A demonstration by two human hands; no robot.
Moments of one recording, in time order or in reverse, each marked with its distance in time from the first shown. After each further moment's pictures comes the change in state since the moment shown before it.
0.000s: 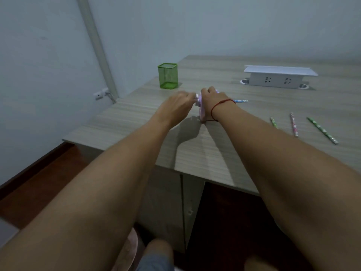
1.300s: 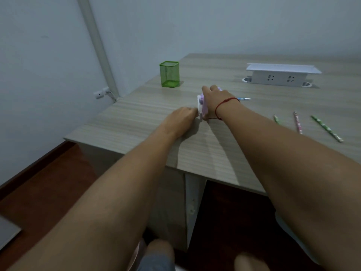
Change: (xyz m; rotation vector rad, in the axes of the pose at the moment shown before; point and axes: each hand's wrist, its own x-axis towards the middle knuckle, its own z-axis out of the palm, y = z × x) left_hand -0.021 0.012 0.024 -0.075 -0.253 -0.164; right_hand -0.003 0.000 0.000 0.019 0.030 -0.026
